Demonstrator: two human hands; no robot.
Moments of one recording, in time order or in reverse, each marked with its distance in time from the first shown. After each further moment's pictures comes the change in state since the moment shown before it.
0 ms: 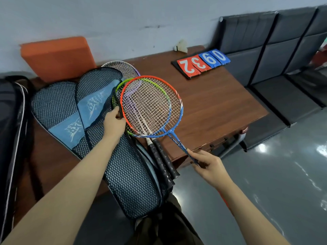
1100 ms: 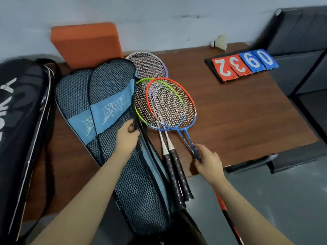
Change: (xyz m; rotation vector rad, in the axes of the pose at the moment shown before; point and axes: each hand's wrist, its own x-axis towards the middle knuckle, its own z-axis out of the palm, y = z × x) left_hand 0.000 -0.039 0.006 -0.149 0.075 -0.331; right_hand 0.107 0.029 0.058 -0.217 -0.139 0.112
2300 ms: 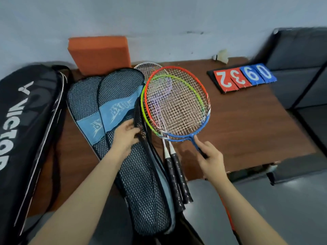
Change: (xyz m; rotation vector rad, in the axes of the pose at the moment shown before) left_hand -0.018 0.037 -0.025 -0.419 -0.130 -0.124; right_hand -0.002 -0.037 -0.034 0.312 0.277 -0.280
